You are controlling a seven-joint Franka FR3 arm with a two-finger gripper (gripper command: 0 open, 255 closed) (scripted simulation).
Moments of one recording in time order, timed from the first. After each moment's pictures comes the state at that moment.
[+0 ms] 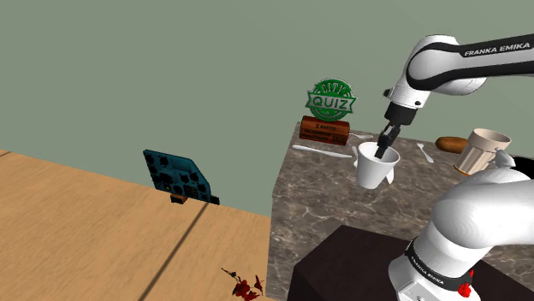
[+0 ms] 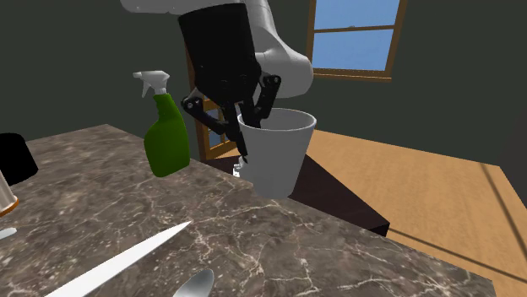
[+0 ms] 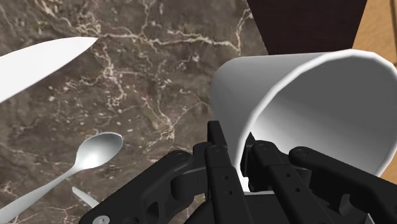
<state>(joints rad) -0.17 -0.85 -0.36 -2.77 -0.08 1.87 -0.48</state>
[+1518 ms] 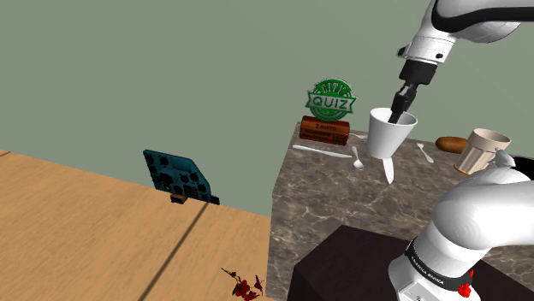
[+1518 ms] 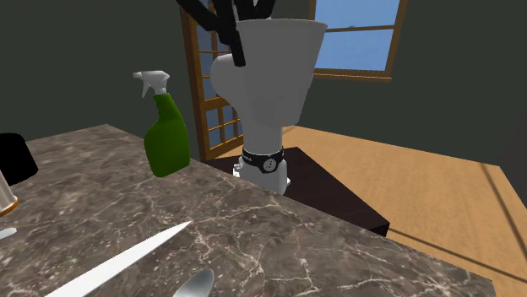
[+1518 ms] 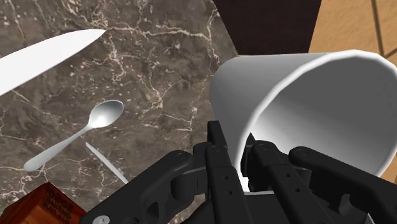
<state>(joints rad) -0.14 -0.86 -0.30 -2.47 -0.03 1.57 -0.43</state>
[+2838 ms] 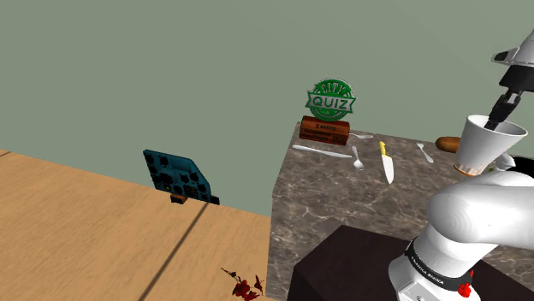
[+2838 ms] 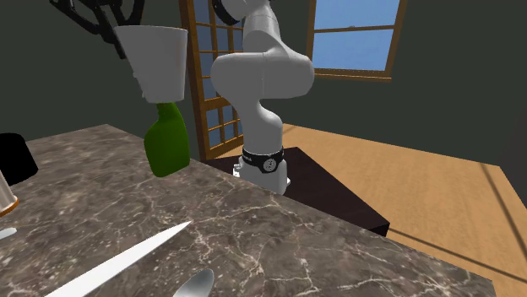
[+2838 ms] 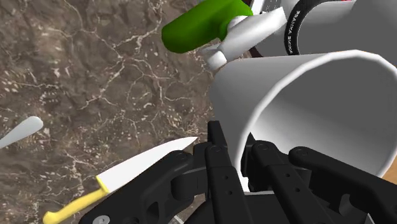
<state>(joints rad) -0.31 -1.00 -0.67 -2.34 -0.40 1.33 -0.85</state>
